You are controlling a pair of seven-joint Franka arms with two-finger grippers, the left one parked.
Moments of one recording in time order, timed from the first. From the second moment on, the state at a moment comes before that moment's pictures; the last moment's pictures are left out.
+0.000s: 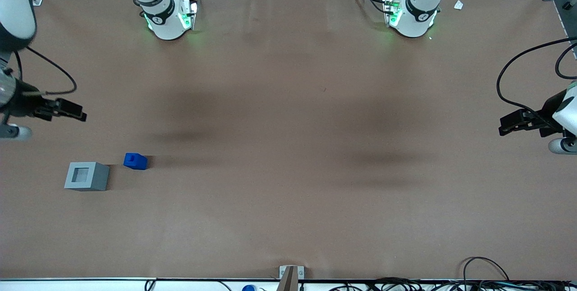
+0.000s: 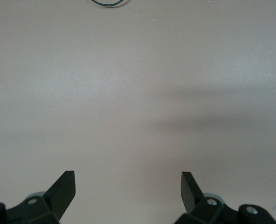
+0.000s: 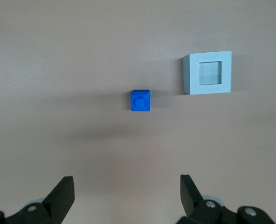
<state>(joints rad) -0.07 0.17 -0.01 -1.62 0.05 1.71 -0.04</state>
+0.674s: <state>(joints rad) -0.06 0.33 -0.01 -1.83 0.05 2.11 -0.04</state>
